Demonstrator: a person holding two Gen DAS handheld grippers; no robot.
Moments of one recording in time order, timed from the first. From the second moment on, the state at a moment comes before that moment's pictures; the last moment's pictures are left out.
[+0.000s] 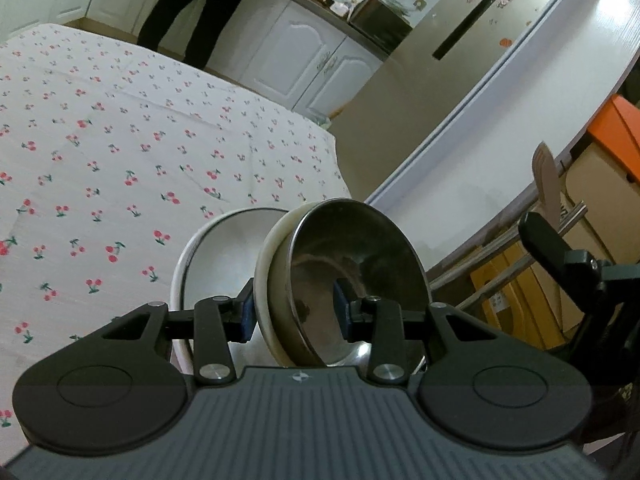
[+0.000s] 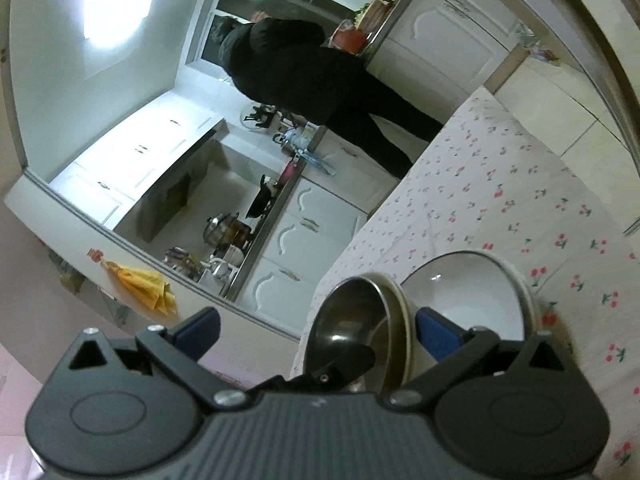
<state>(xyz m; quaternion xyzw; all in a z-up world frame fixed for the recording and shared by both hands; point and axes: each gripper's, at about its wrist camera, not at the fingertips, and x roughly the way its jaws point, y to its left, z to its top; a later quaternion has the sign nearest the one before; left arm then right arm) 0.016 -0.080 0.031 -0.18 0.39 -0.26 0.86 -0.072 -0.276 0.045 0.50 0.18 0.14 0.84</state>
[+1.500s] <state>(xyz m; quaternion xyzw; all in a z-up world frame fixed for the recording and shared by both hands) 0.001 -0.074 0.049 -0.09 0.33 -0.22 0.91 -0.082 -0.248 0.064 0.36 0.21 0.06 0.91</state>
